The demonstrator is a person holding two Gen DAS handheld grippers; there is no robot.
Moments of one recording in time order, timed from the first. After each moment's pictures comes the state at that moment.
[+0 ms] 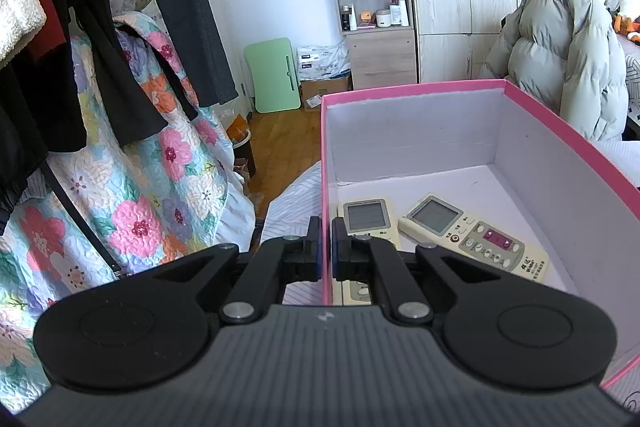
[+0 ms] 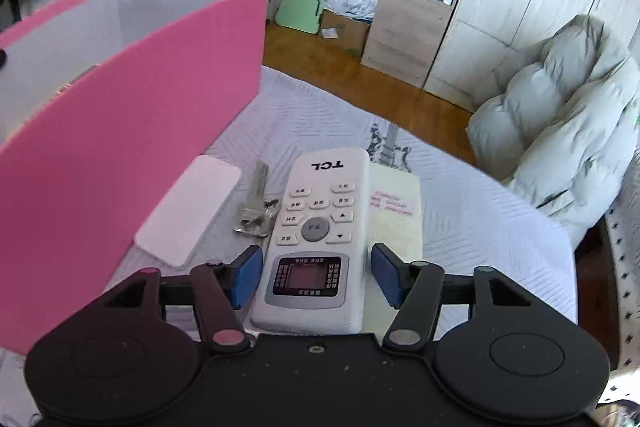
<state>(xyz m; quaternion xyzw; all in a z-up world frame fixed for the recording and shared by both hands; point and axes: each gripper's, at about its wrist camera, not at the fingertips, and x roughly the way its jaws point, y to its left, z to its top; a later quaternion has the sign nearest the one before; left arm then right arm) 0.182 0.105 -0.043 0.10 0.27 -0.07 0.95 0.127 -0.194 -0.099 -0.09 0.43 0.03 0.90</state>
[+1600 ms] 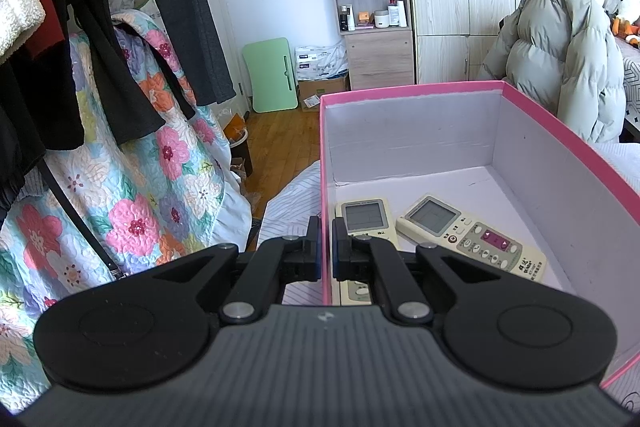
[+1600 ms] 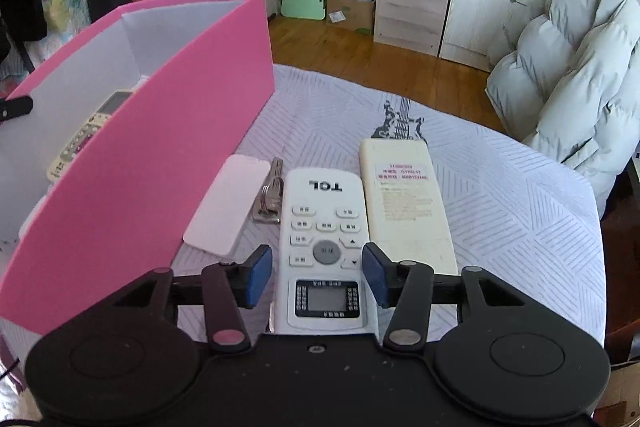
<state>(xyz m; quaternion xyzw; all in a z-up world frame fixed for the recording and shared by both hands) 0.182 0.106 -0.045 0.10 0.27 -0.08 0.95 0.107 -0.204 -0.084 0.01 0.46 0.06 0.89</state>
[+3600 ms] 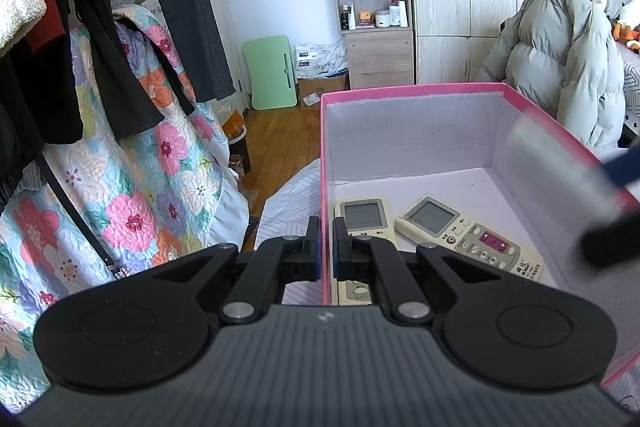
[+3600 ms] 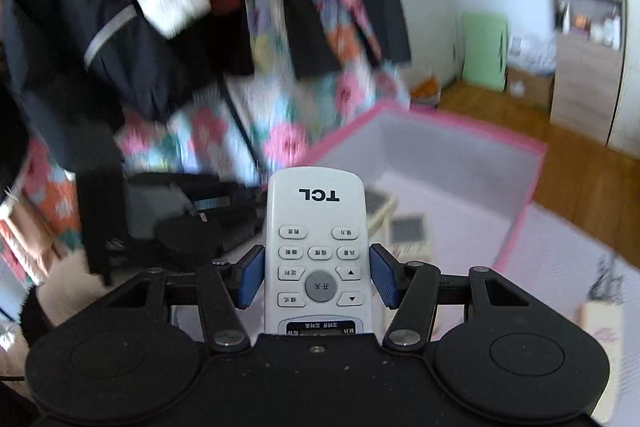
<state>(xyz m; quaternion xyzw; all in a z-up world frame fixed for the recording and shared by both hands) 0.185 0.110 -0.047 0.09 0.27 -0.08 0.95 0.132 -0.091 0.000 0.03 0.38 0.33 0.86</state>
